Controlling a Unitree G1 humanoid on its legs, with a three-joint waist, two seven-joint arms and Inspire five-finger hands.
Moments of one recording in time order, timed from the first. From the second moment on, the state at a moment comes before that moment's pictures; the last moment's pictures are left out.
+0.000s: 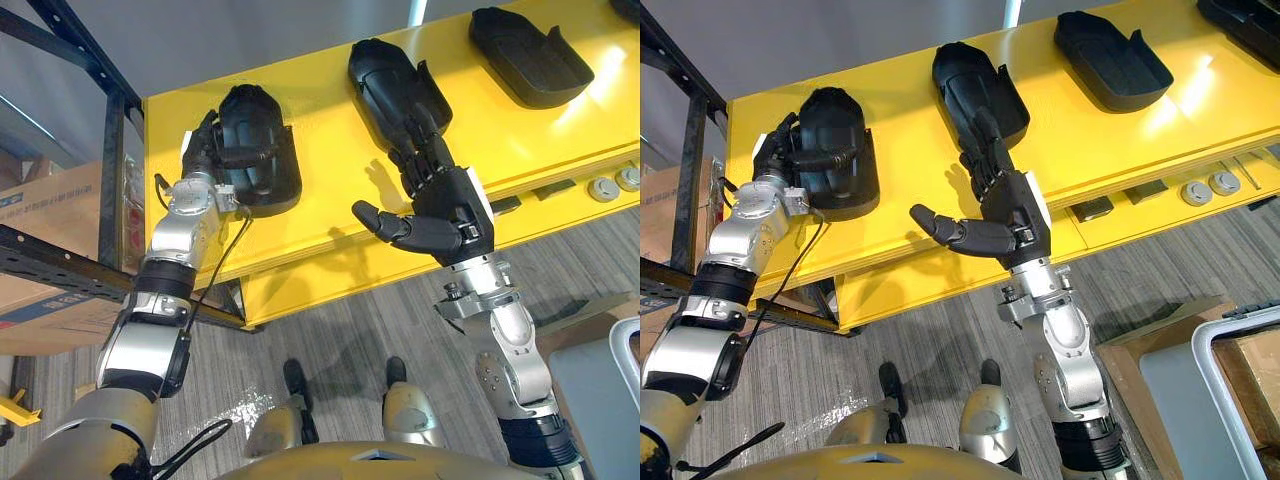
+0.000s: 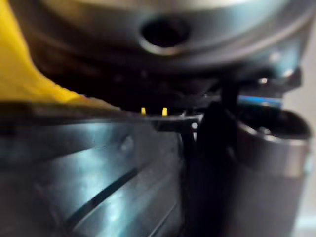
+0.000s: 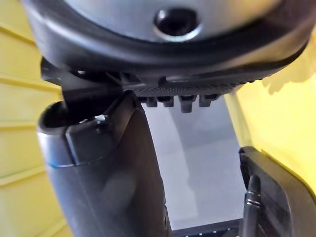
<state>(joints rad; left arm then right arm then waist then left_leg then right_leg) -0.75 0.43 -0.08 0.54 -0.34 0.26 0.25 0.01 -0.27 0.09 -0.34 0.44 -0.16 0.19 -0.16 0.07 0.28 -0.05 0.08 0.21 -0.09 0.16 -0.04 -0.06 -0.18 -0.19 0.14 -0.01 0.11</state>
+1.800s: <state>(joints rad) -0.06 0.24 -0.16 -0.40 -0.51 -0.37 -0.06 -0.21 -0.36 0.23 0.05 -0.40 -0.27 -0.06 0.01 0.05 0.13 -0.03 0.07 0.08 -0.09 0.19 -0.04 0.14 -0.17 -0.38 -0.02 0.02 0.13</state>
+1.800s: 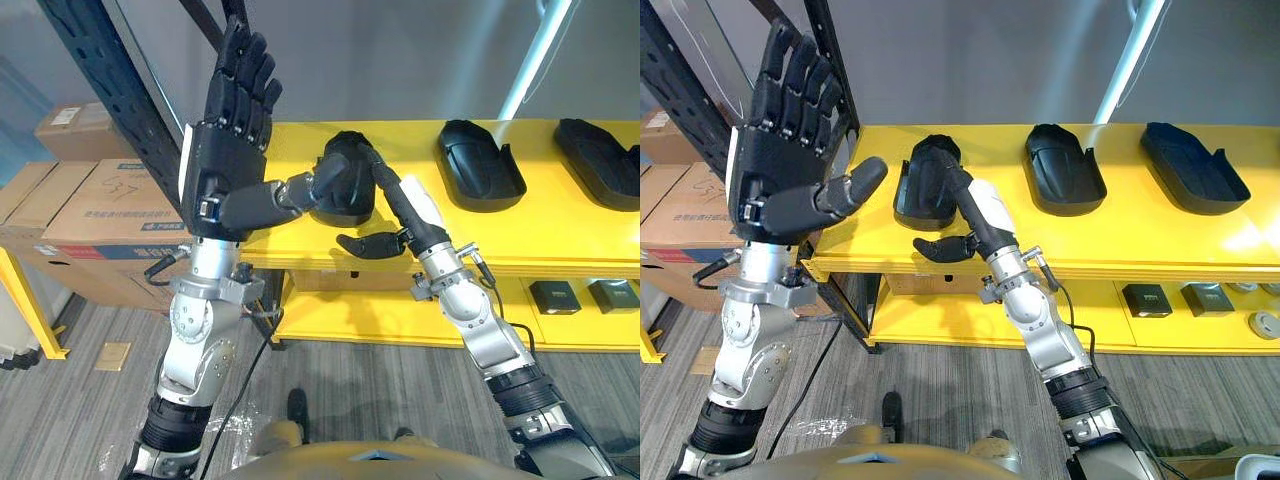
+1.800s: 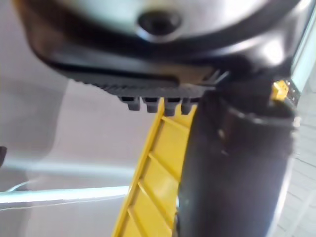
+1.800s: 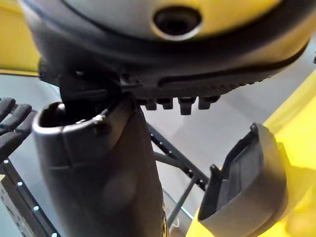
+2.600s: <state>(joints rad) 0.26 0.21 0.00 -0.47 -0.63 -0.44 -0.17 -0.37 -0.40 0.22 0.44 -0.66 -0.20 -0.49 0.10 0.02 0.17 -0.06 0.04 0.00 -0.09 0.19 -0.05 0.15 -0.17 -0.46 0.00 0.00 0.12</state>
